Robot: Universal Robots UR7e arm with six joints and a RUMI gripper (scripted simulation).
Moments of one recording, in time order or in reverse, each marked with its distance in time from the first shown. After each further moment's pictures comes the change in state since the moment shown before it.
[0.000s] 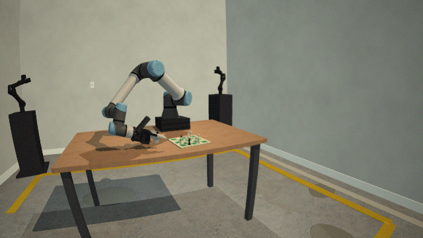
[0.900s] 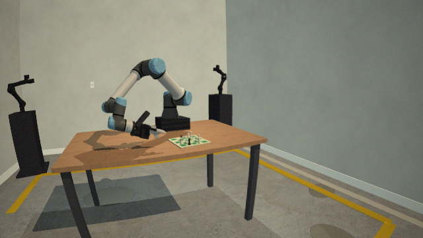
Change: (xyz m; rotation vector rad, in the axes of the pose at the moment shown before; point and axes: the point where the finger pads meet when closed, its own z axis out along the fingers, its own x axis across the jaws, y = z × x) arm 0.001 -0.031 -0.010 -0.003 -0.001 0.000
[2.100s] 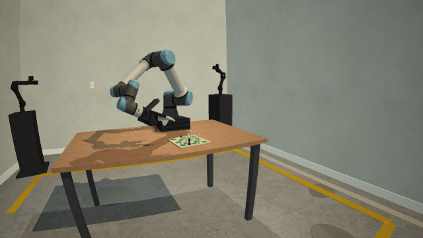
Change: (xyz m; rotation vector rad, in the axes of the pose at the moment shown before) arm -0.001 -0.065 0.026 -0.155 -0.150 -0.209
